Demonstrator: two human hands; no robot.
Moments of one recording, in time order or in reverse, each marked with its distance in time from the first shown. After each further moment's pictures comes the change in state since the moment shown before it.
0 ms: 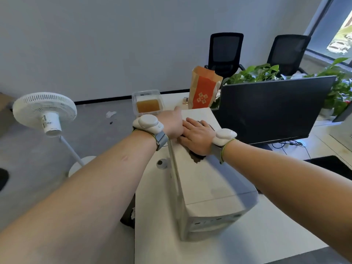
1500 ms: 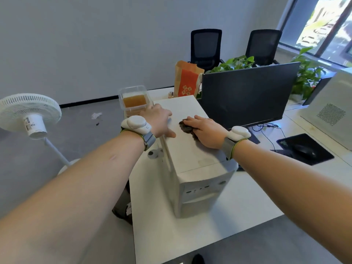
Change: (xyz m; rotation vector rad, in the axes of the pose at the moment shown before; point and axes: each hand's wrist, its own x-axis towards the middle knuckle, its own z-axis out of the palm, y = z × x) left_hand -0.047 -0.007 0.025 0.128 0.044 0.089; right_hand -0.099 0.000 -0.016 0.277 0.026 0.198
